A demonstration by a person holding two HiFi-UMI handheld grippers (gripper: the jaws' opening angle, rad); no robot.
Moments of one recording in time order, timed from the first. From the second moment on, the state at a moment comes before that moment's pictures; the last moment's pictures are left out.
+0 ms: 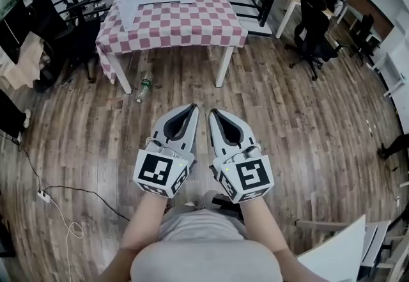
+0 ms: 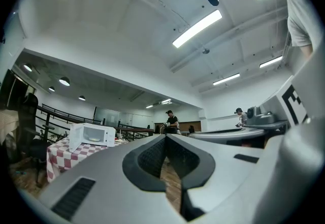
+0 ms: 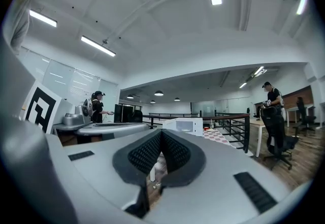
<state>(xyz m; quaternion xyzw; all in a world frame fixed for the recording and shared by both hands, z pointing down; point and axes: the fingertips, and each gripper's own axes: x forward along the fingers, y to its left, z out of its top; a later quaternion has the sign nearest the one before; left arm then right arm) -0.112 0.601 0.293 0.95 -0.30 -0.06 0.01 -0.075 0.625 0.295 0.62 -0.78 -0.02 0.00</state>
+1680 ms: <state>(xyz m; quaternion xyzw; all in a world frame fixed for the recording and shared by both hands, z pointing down) -0.062 0.344 0.300 0.92 -0.39 -0.03 0.01 -0.036 0.361 0.303 0.51 -0.86 -0.03 0.02</state>
